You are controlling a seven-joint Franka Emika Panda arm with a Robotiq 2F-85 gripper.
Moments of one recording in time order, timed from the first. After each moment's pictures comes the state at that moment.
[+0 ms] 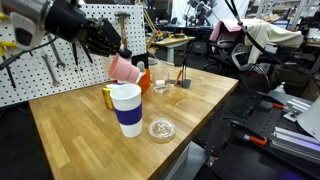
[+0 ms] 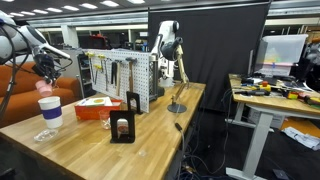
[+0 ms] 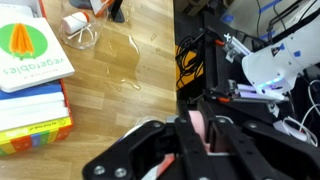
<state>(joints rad) 0.80 1.14 0.20 -0.55 -0.56 0.85 -1.16</state>
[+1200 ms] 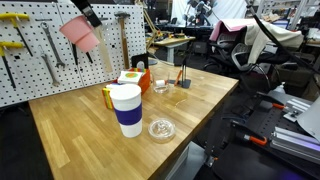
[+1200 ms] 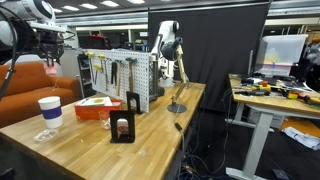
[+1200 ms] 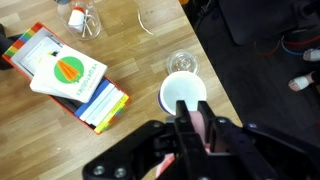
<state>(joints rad) 0.74 1.04 0.08 -0.36 -0.21 0.96 -0.53</state>
